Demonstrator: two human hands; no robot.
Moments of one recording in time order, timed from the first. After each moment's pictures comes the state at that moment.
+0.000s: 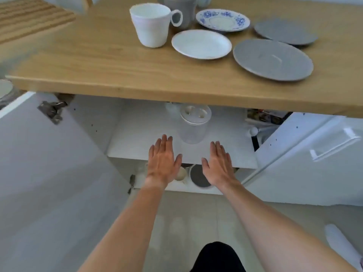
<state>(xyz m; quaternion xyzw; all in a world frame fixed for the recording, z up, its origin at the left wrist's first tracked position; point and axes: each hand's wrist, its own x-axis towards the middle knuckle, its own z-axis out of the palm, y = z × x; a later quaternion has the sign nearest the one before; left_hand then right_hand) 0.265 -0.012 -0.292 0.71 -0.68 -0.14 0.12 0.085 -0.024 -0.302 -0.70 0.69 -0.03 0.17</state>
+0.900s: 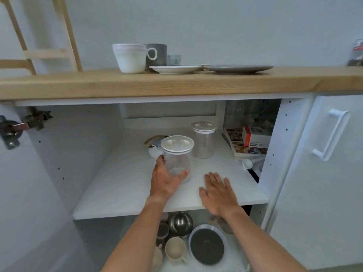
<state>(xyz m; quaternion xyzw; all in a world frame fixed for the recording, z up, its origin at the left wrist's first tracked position) 0.242 -0.122 -0.375 0.59 -0.59 -0.29 0.47 0.064 -0.081 -0.393 -0.73 0.68 -0.05 0.08</state>
